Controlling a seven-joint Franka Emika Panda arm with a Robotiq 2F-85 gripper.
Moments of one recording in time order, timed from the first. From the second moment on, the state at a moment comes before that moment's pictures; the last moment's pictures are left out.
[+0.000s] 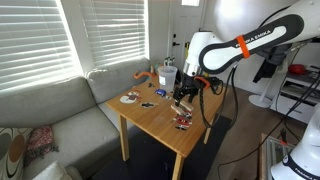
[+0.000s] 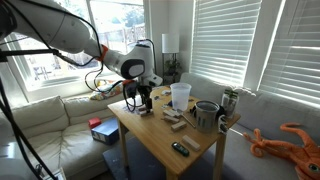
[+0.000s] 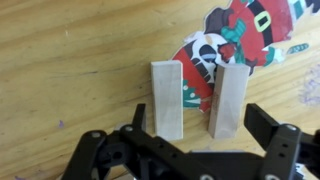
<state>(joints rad) 0.02 -0.08 0.06 -2.25 0.15 2.27 0.39</state>
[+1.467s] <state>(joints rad) 0.03 -0.06 0.06 -2.25 0.24 2.27 0.35</state>
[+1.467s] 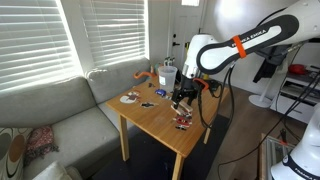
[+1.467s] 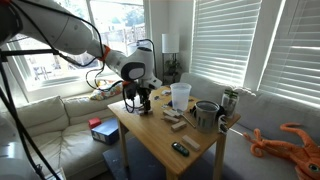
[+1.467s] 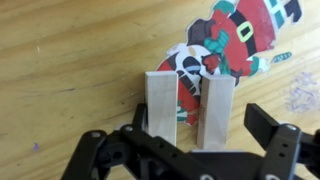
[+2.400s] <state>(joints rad) -0.06 -0.18 -0.02 -2.27 0.09 2.18 0.29</state>
